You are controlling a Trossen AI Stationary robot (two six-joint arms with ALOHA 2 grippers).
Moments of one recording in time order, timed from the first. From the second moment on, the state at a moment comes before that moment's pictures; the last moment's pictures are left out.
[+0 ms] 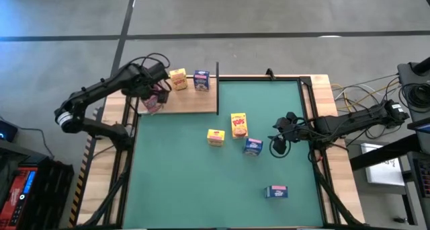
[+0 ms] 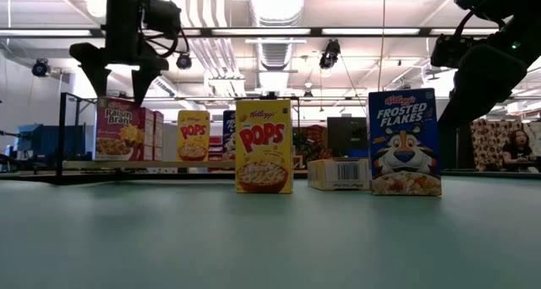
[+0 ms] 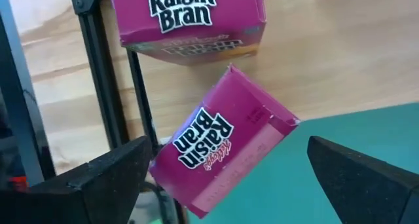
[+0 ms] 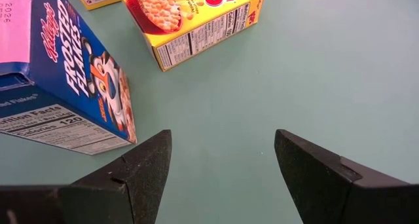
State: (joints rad) left arm 0.67 1.30 1.19 -1.36 -0.27 -0.70; right arm 0.15 0.80 0.42 -0.53 0.36 0.52
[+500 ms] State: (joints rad) left arm 0.67 1.28 1.22 -1.35 -0.25 -0.88; right arm 0.15 0.80 0.42 -0.53 0.36 0.52
